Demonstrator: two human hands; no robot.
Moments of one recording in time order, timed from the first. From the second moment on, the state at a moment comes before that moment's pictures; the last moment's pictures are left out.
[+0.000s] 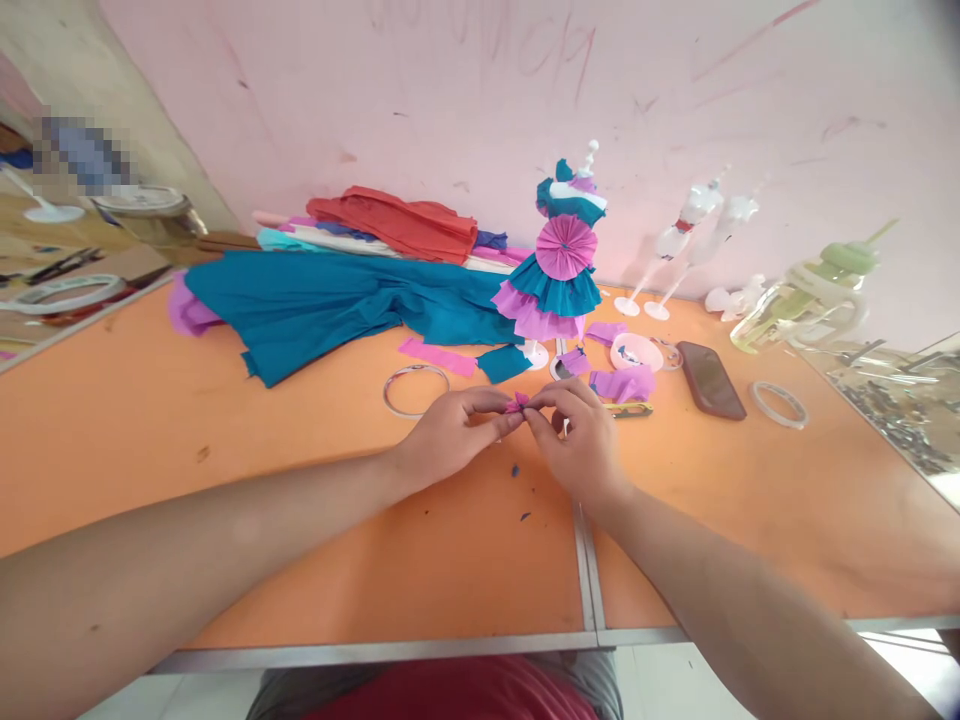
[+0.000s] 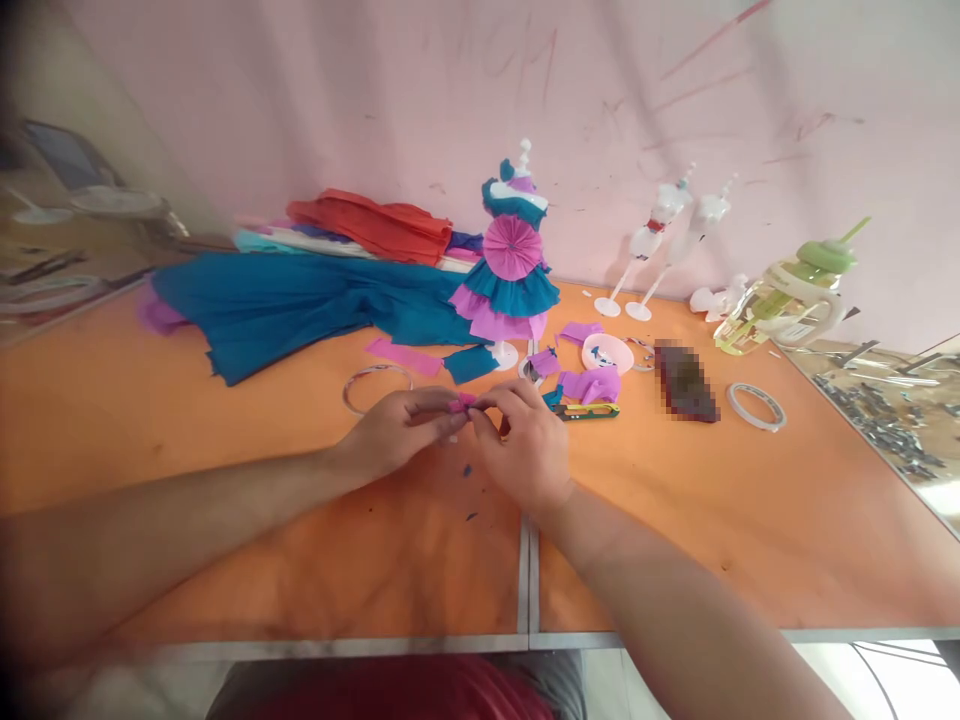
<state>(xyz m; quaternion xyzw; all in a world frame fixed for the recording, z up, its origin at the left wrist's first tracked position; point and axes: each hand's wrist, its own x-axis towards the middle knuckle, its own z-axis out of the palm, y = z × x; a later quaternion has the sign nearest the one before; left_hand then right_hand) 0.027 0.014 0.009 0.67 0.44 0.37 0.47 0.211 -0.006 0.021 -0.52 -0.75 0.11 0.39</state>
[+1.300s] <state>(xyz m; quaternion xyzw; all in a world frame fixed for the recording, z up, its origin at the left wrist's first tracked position) 0.016 0.022 0.003 0.60 0.42 0.43 0.52 0.343 0.037 0.025 -0.58 -0.81 0.01 0.11</state>
